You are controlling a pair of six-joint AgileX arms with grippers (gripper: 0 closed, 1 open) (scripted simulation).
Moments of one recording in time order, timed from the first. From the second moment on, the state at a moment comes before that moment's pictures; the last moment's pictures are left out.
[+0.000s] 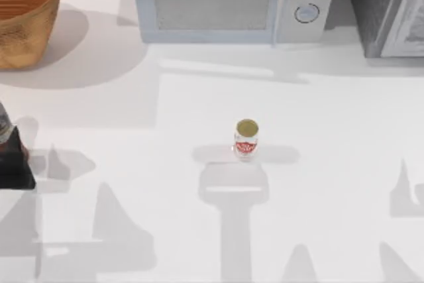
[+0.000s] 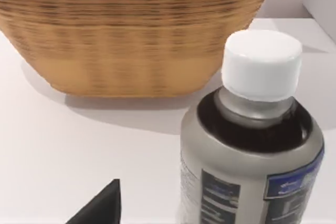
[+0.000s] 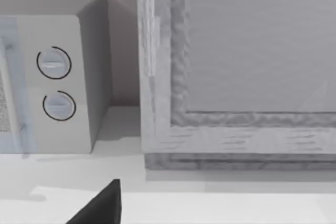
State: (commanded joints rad) left arm 0.18 1.48 0.00 1.30 0.19 0.05; right arm 0.00 0.00 0.00 0.00 0.00 0.00
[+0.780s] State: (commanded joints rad) left arm 0.20 1.76 0.00 1.54 0.23 0.06; right arm 0.00 0.00 0.00 0.00 0.00 0.00
